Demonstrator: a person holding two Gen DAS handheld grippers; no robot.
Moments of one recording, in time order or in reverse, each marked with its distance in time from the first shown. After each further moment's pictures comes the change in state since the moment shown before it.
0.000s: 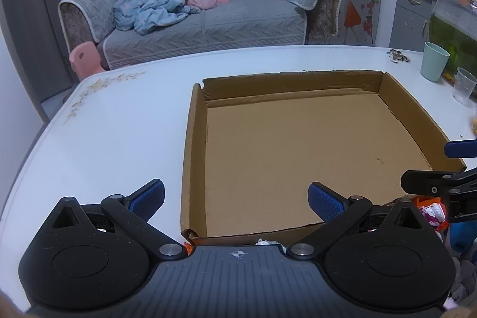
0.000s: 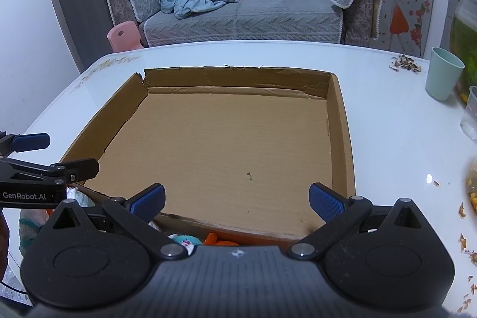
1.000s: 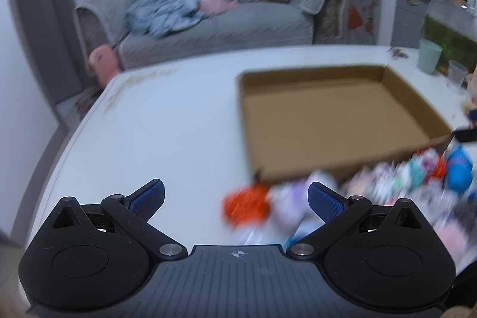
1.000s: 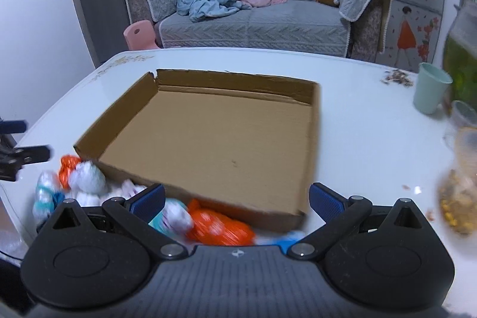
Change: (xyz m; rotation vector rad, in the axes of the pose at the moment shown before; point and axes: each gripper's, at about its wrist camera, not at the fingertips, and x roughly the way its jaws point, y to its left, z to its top) left arm -0.067 0.059 -0.053 0.002 -0.009 0.017; right arm -0.051 -0.033 -0.013 -0.077 -0.008 0.023
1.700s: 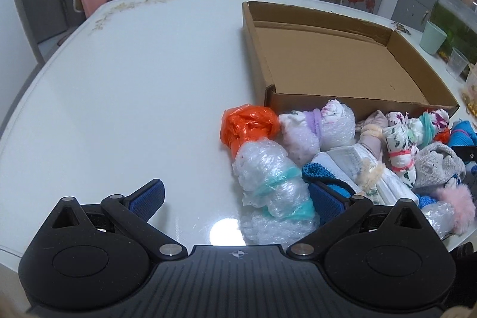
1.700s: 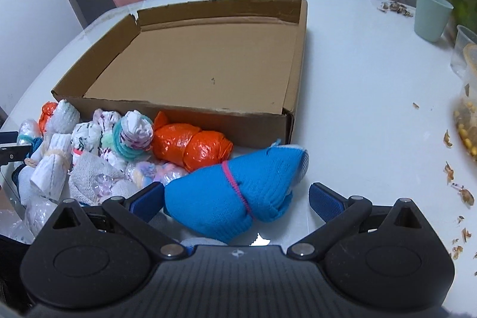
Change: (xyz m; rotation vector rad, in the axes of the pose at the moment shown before) left arm 0.041 0.023 -0.033 -0.109 0.178 -0.121; right arm 0.052 -0.009 -0.036 0.081 0.154 0.038
